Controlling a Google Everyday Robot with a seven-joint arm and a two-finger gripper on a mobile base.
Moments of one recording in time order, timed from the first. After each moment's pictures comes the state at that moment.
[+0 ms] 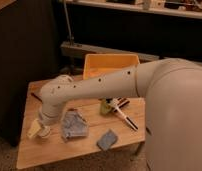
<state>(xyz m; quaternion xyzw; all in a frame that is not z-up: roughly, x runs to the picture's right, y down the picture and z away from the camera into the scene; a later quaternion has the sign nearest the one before) -0.246 0.174 0.654 -0.44 -0.01 0.45 0.78</state>
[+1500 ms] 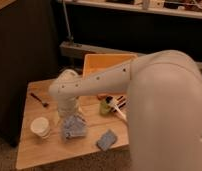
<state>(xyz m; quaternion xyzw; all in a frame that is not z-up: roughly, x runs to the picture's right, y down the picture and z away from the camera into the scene) -0.168 0.159 0.734 -0.28 0.15 0.49 0.81</state>
